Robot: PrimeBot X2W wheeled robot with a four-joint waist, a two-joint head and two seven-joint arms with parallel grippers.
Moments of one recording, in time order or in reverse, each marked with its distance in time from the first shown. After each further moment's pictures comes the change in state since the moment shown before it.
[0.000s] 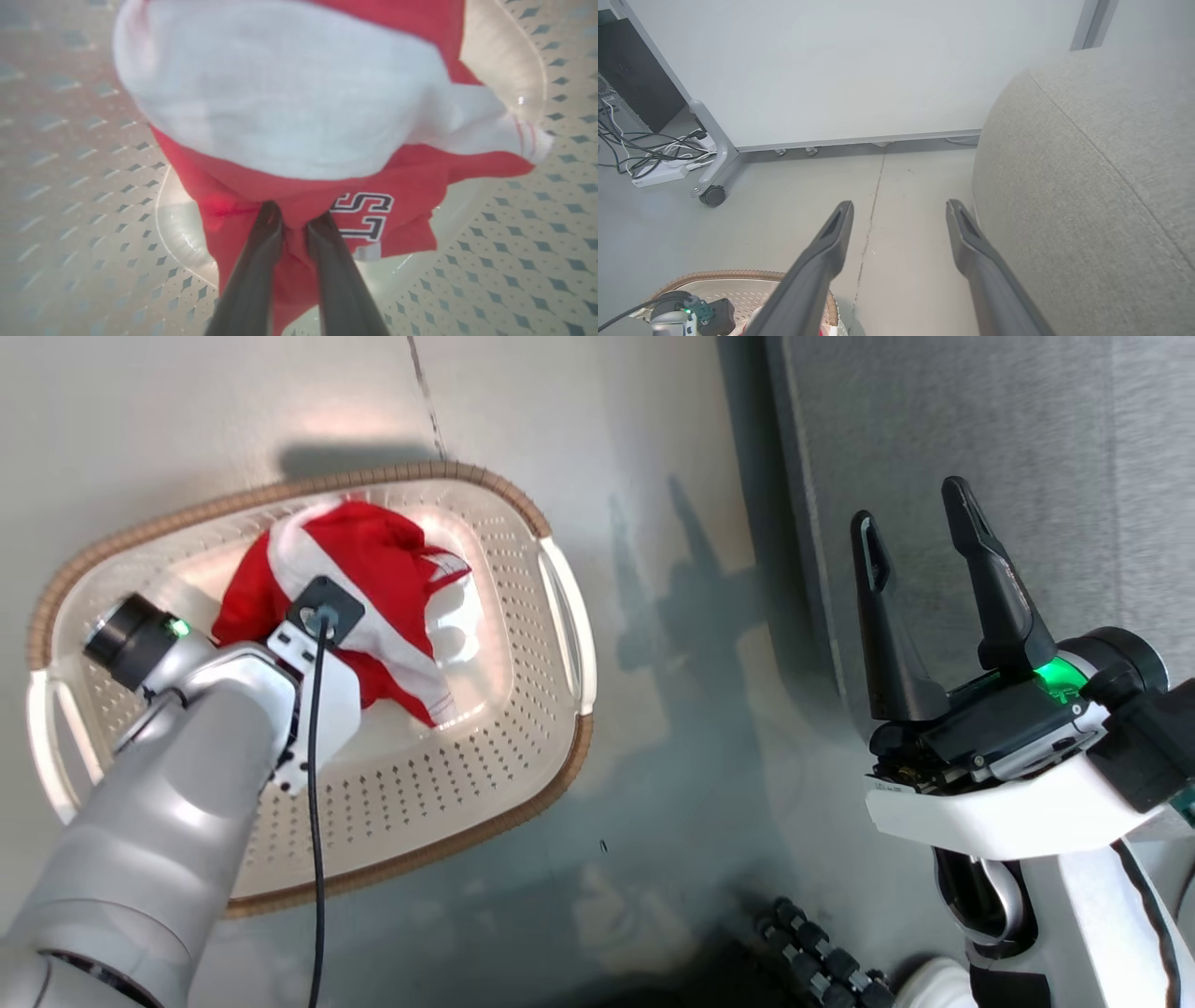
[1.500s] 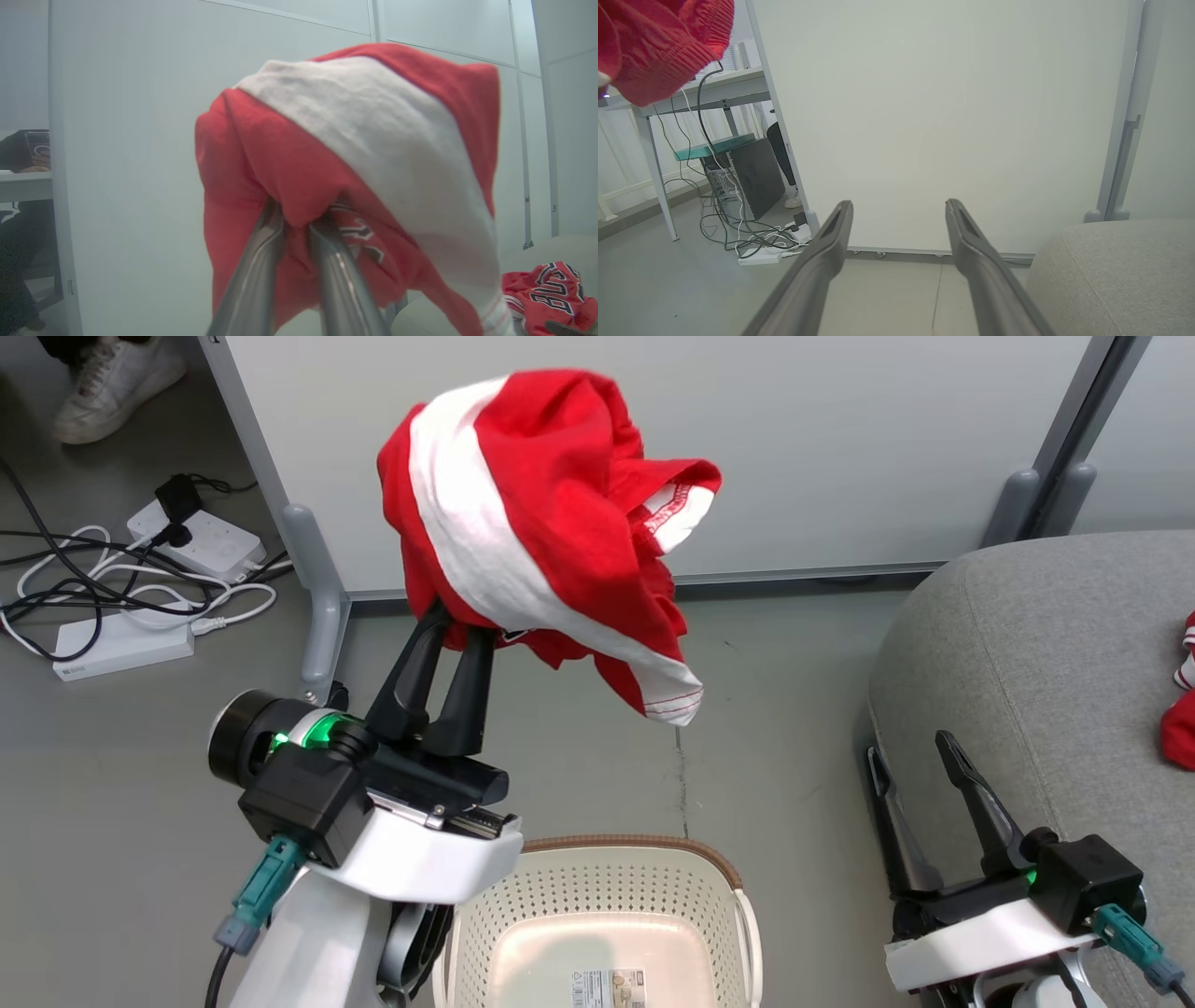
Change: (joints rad) left arm 0.719 -0.141 0.572 -1.360 -0.022 0.030 -0.339; right arm 0.281 0.003 -0.086 0.243 -0.073 0.000 0.000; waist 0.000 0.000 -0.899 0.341
